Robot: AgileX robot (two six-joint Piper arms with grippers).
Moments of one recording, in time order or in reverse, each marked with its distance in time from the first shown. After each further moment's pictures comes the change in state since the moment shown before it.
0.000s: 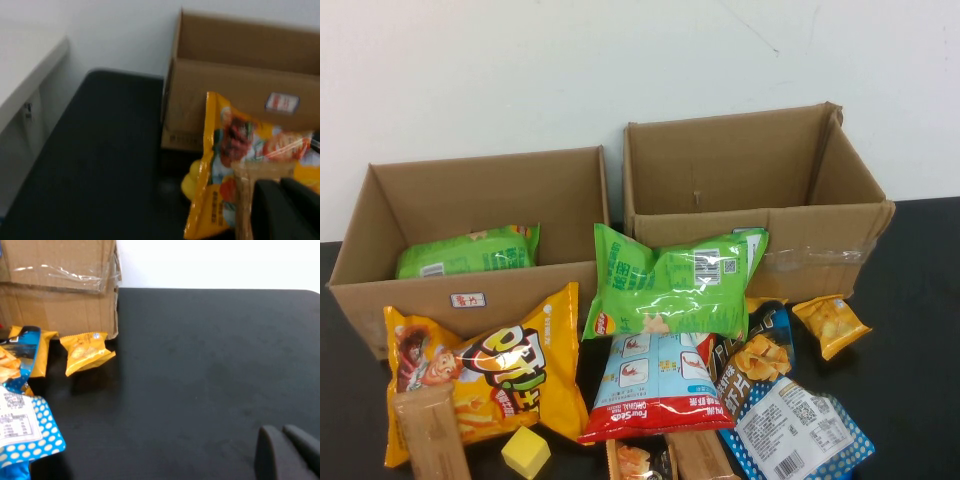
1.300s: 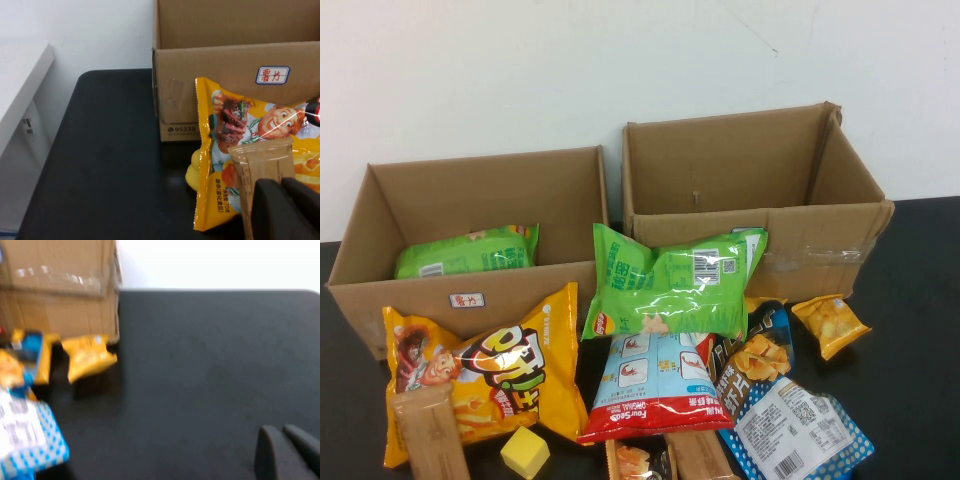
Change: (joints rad) right arm 0.000 0.000 -0.015 0.007 0.011 0.000; left arm 0.000 0.000 -0.004 -0.110 0.036 0.266
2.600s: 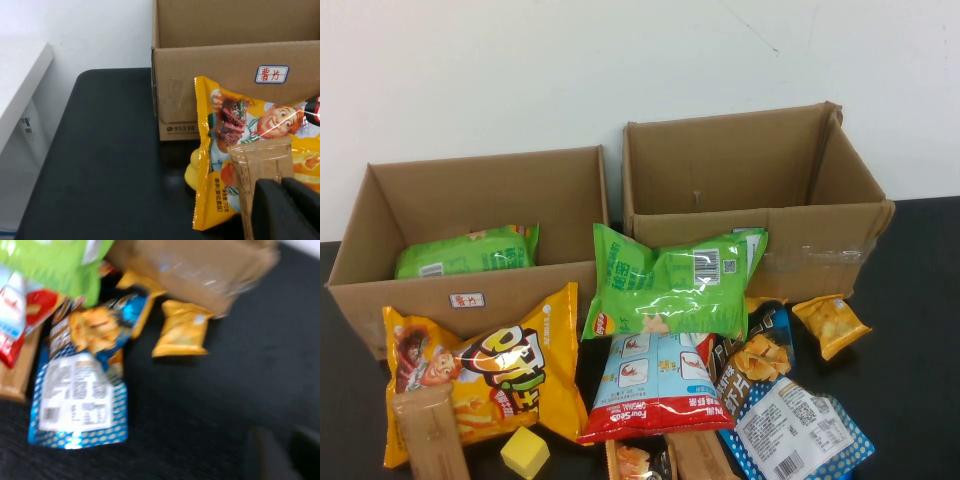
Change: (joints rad) right arm 0.041 1.264 -1.108 0.365 0.480 -0.658; left arm 0.000 0.000 -0.001 0.000 0.002 0.002
